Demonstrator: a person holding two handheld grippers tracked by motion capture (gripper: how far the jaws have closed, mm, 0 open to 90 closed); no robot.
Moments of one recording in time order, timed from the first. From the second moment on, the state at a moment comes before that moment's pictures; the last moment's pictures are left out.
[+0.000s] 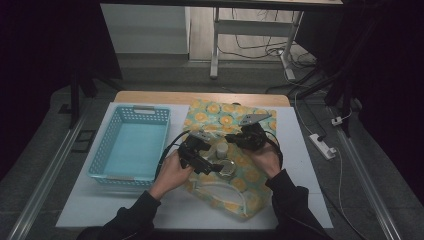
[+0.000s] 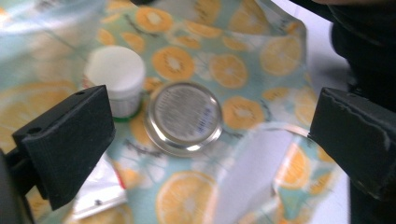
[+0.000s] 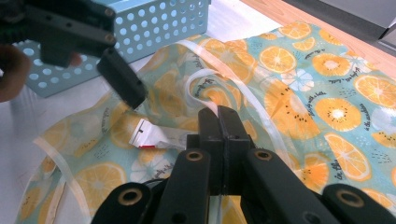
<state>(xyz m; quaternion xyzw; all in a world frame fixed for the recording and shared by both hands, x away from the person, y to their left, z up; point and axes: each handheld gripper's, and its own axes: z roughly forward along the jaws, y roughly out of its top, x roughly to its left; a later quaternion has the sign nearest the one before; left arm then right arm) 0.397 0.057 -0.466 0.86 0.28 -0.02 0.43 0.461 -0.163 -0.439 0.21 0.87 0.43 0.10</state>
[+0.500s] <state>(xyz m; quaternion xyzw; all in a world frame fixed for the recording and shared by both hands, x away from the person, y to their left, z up) 0.371 0.051 -0.482 0.88 0.27 0.02 0.40 0.459 -0.163 -0.439 0.21 0.87 0.43 0.10</state>
